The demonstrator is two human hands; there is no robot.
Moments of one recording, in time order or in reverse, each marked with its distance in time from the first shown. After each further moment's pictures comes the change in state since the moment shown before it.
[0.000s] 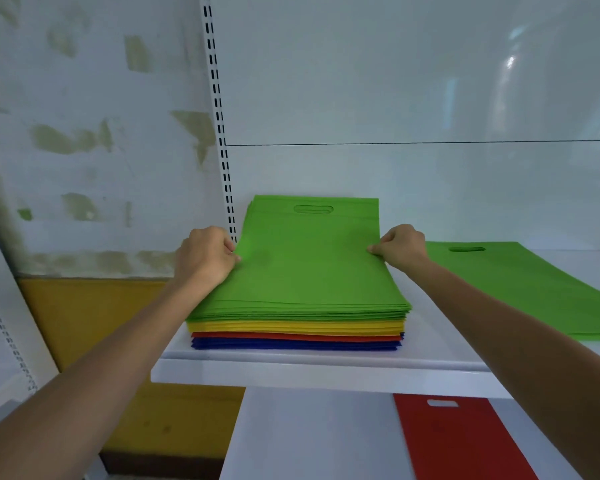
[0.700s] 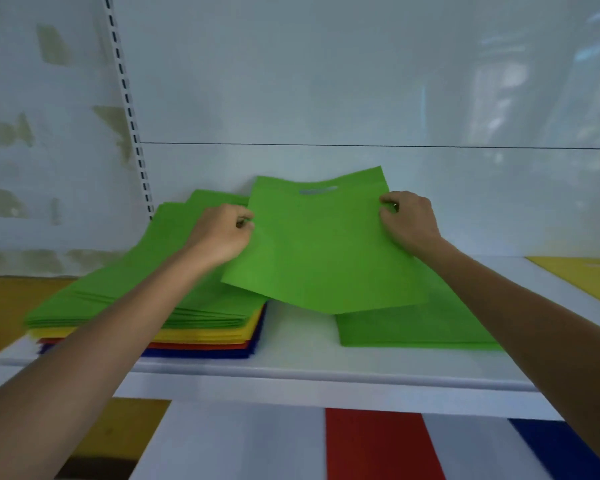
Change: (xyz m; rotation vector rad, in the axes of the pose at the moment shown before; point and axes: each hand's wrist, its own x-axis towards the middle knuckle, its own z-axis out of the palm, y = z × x) left_hand -0.028 0.180 0.051 -0.146 -0.078 0.233; right_hand 0.052 0.087 -0.147 -0.165 0.196 -0.349
